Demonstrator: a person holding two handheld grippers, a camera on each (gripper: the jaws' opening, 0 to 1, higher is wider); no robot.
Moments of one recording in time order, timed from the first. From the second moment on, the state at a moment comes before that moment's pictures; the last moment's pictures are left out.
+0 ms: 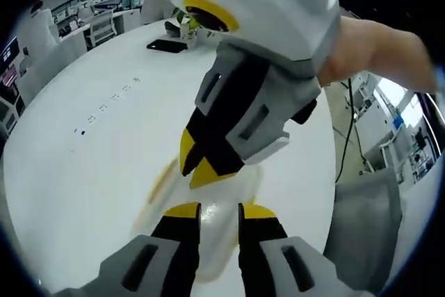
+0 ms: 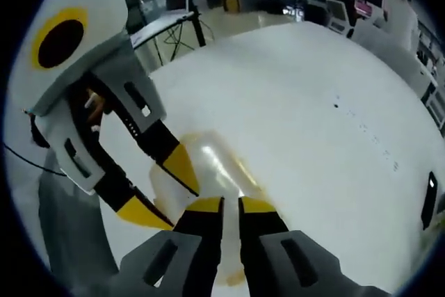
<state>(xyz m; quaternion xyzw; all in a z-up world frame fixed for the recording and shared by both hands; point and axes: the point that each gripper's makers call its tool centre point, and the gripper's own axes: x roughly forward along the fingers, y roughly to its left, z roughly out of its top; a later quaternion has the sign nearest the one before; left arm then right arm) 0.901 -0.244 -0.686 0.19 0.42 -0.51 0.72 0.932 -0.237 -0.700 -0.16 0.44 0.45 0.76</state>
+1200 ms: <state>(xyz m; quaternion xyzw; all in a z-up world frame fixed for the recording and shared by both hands) 0.876 -0.248 -0.688 0.29 0.32 -0.57 0.70 0.963 -0.233 -0.702 -0.18 0.44 0.46 0.75</state>
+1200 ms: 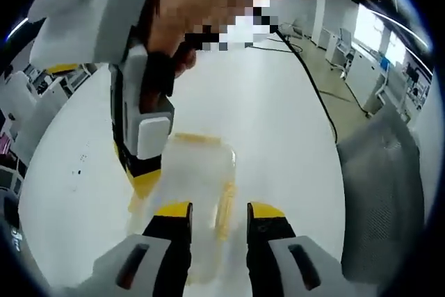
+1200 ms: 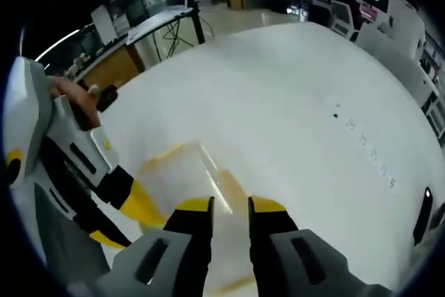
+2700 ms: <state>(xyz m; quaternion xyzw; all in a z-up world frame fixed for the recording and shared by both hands) 0.876 -0.254 -0.698 0.35 0.28 -0.58 0.68 0.958 -0.232 -0.707 -0.18 0.45 0.46 0.74</state>
